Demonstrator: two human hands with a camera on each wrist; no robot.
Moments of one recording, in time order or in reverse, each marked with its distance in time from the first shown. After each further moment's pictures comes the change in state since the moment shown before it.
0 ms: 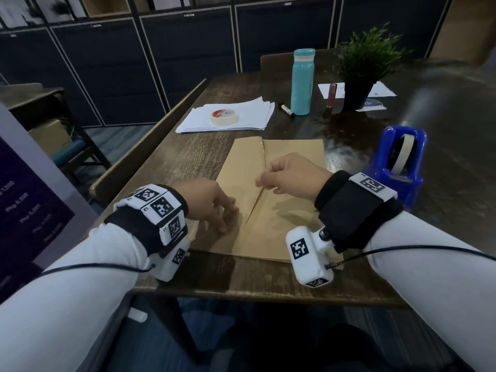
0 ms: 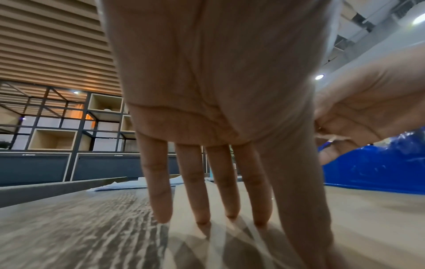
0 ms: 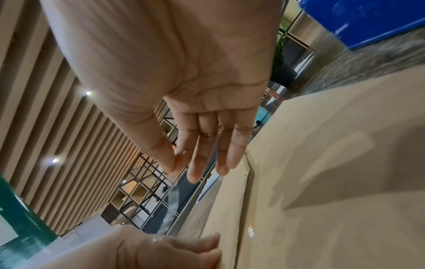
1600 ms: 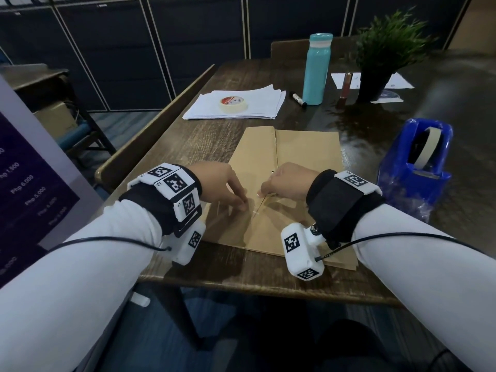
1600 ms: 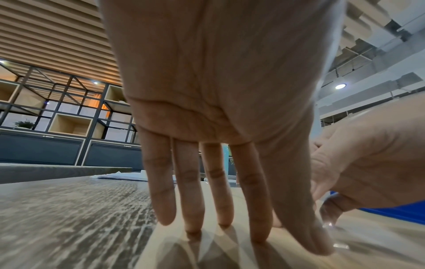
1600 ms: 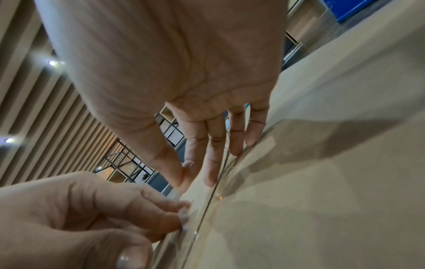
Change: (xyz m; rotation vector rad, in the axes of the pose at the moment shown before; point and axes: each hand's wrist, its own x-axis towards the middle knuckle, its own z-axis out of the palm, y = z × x) left_hand 0.017 -0.008 -0.002 -0.050 0.059 0.049; right_hand 0.030 0.014 0.030 -0.267 -0.112 0.210
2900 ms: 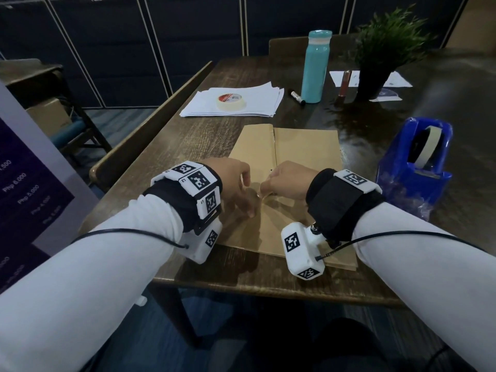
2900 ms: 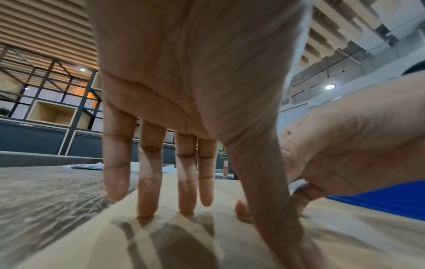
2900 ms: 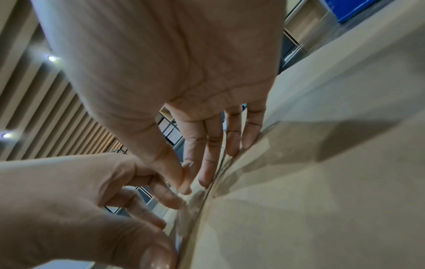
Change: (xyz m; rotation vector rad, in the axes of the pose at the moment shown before) left_hand 0.019 0.020 0.002 -0.026 0.031 -0.165; right_hand 0.000 0.000 0.001 -0.013 0.016 -0.016
